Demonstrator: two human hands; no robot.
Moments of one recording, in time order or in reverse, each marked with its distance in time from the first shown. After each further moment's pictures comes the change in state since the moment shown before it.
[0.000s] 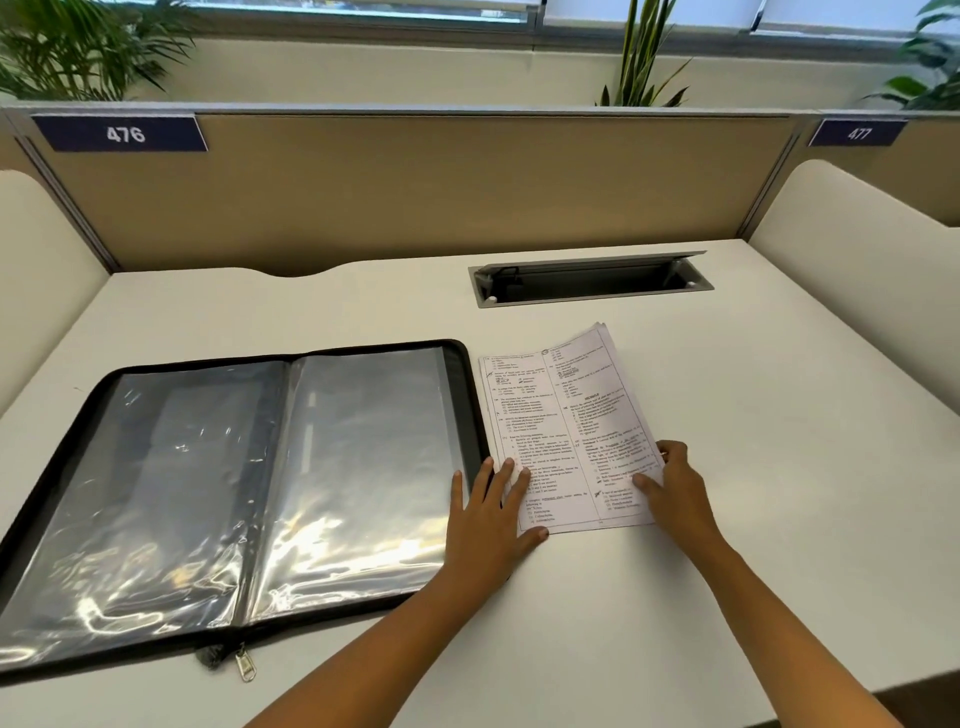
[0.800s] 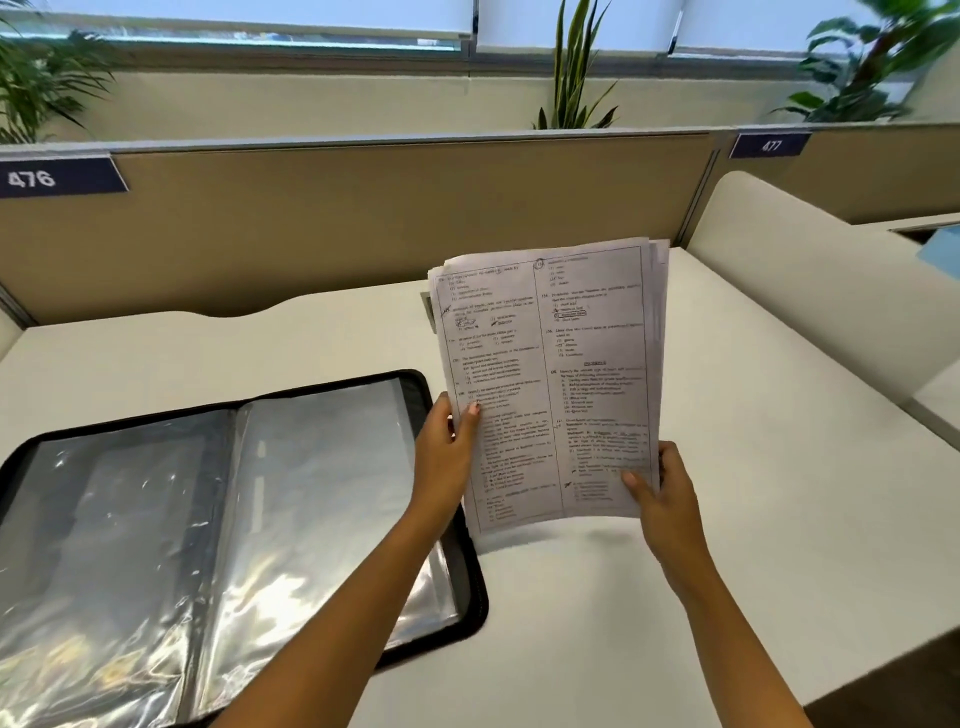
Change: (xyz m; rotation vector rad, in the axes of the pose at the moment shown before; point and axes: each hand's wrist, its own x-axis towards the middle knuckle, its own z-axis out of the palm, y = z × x) left_hand 0.058 0.006 -0.102 -1.299 0.352 -0.136; right_hand -0.037 -0.026 -0.020 0.521 0.148 -0.107
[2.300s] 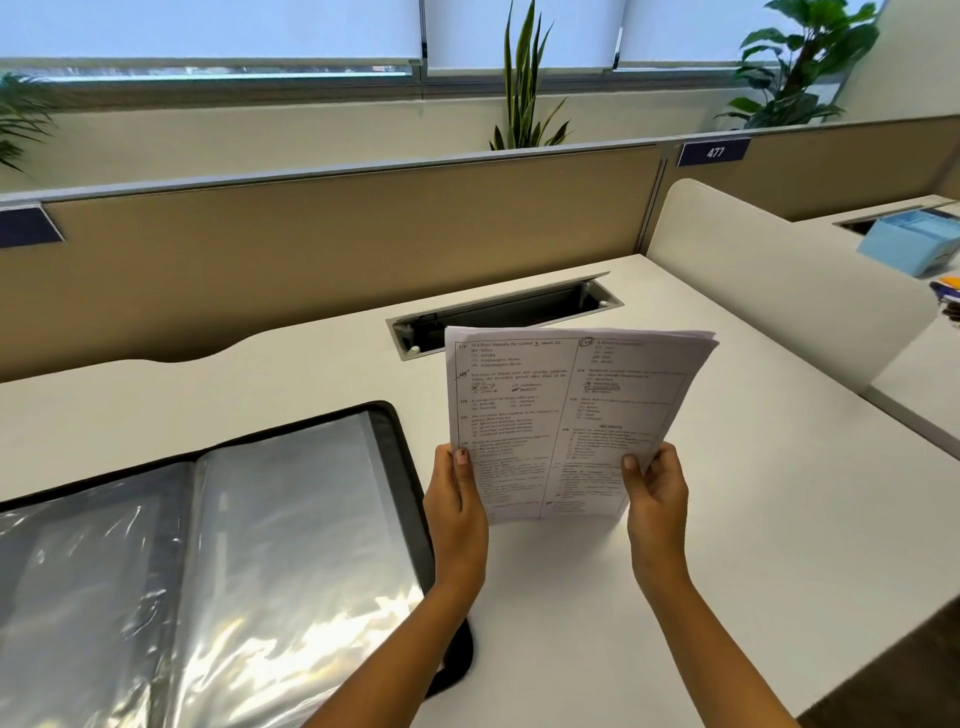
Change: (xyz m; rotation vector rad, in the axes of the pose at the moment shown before) left_hand -0.023 -0.009 0.048 -0.079 0.162 0.141; right_hand 0.017 -0.007 0.008 0.239 0.296 -0.029
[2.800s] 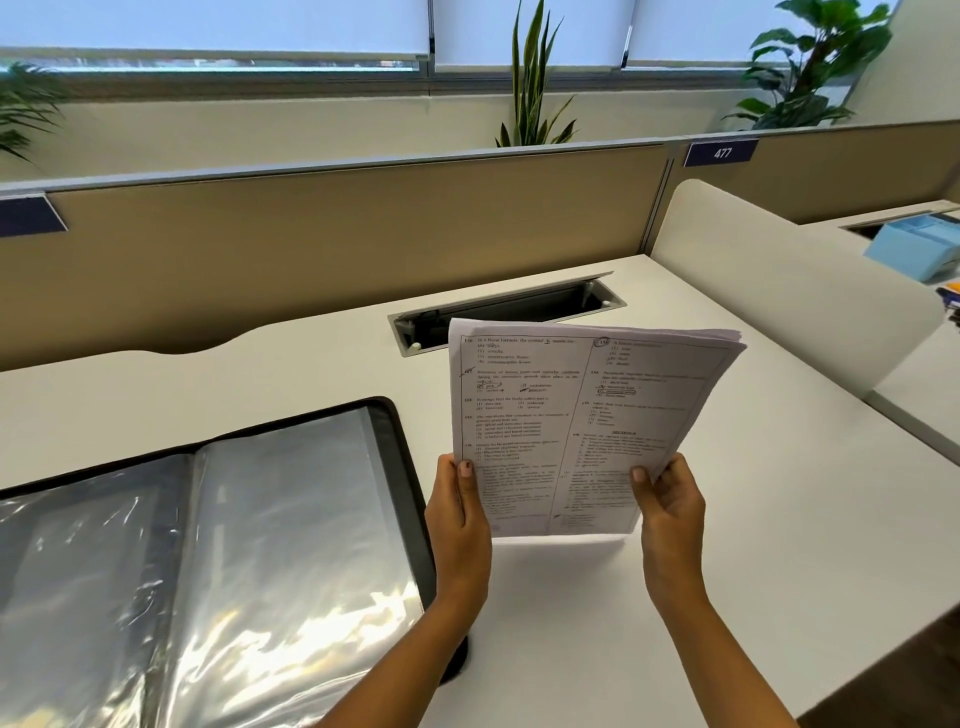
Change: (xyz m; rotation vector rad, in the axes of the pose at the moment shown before) left_hand -0.015 -0.001 0.001 -0.006 -0.012 -0.010; right_hand -0.002 0.004 -0.017 0.006 -0.048 0.001
